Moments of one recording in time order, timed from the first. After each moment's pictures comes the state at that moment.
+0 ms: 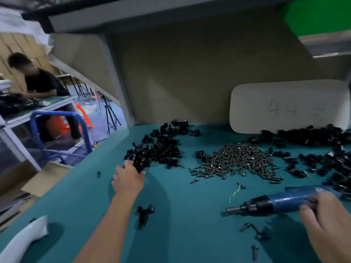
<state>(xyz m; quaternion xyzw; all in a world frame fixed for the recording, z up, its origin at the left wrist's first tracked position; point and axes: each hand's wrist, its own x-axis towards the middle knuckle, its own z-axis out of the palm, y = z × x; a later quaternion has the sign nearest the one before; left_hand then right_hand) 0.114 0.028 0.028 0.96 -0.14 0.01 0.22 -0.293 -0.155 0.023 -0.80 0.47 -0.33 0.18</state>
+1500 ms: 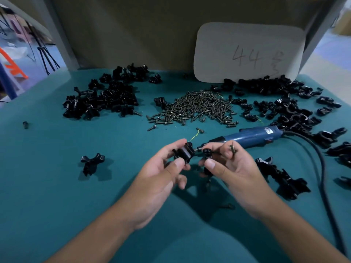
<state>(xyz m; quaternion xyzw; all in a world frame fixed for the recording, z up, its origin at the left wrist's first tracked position) -0.106 0.030 0.013 0.43 -0.32 -0.48 0.70 -0.261 -0.084 0.031 -0.64 0.17 -0.31 0.69</state>
